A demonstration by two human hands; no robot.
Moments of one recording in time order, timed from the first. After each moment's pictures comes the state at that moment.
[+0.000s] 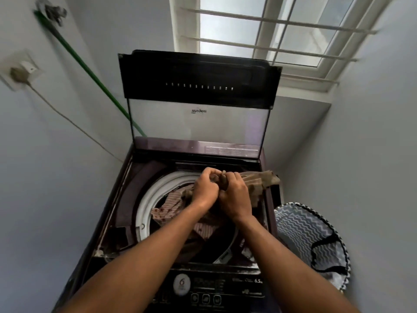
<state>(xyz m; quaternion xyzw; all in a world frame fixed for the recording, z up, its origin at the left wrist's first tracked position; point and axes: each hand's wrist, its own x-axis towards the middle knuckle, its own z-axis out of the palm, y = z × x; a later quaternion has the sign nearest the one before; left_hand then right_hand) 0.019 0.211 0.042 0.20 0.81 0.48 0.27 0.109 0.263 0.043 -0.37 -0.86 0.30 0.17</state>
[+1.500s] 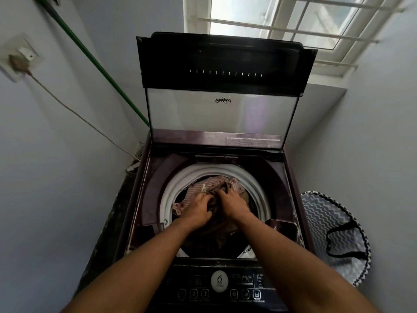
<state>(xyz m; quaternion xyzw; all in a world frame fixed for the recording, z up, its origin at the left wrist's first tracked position) -0.056 0.107 -0.059 0.44 0.81 0.20 0.34 0.045 0.220 -0.040 -0.36 -0.89 0.21 -0.19</state>
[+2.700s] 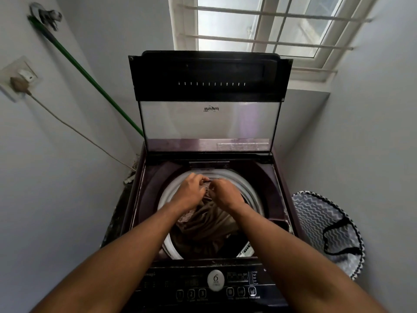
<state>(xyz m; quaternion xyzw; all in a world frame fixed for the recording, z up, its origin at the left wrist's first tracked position) -0.085 0.135 0.001 0.47 0.81 0.29 0.22 0.035 0.230 0.003 -0.34 -0.91 0.25 0.01</state>
